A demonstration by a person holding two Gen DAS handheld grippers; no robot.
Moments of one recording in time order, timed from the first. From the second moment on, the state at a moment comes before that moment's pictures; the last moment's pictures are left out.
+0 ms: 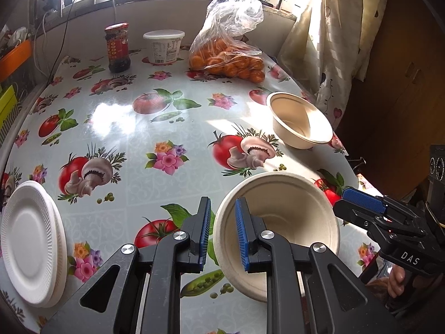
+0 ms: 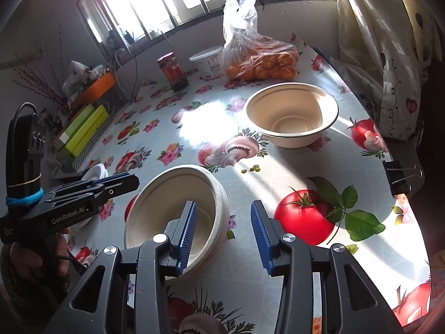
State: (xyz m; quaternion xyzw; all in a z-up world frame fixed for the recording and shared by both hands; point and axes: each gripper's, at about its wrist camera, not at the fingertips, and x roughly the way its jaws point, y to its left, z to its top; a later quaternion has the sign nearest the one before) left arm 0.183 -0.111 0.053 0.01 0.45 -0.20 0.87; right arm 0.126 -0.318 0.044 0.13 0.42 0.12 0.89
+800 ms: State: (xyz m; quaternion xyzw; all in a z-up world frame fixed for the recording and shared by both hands) left arm 0.237 -0.145 0.078 -0.01 0.43 -0.25 0.87; right arm 0.153 -0.391 0.062 0.13 0.38 0.04 0.91
